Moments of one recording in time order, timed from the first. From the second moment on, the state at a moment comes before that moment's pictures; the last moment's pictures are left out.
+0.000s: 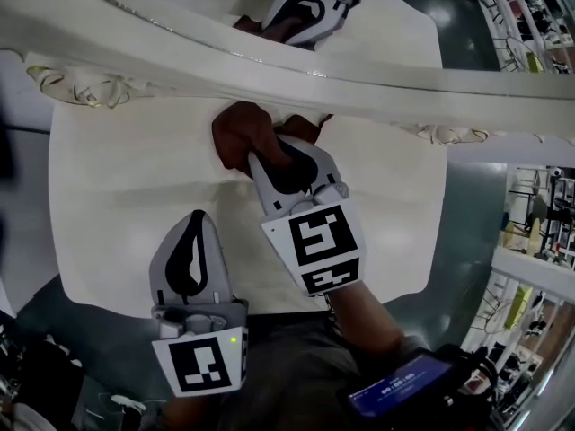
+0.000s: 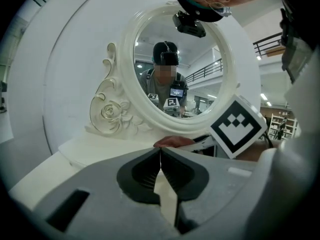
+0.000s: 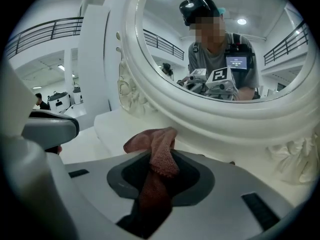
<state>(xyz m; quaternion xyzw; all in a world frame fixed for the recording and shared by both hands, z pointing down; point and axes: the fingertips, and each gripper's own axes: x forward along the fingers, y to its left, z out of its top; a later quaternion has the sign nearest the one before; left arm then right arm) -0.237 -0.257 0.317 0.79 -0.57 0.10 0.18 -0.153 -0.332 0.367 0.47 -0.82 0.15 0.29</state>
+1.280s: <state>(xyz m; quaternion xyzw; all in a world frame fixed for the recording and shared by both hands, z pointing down) -0.092 -0.257 0.284 0.84 -0.52 0.12 0.12 0.006 -0.312 0.359 0.52 -0.79 0.19 0.28</state>
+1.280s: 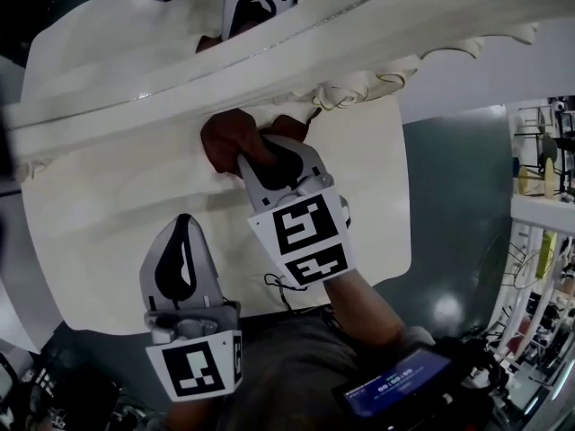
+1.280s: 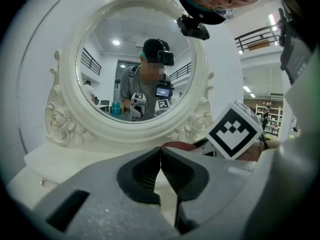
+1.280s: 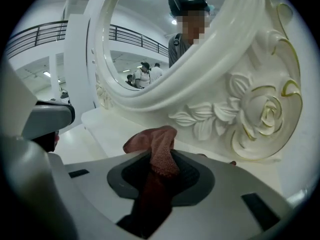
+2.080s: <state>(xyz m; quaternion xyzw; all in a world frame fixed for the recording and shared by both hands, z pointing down) 0.034 -0.248 0.269 0.88 -0.45 0.14 0.10 0.138 -0.289 0.351 0.58 -0.75 0.21 0.25</state>
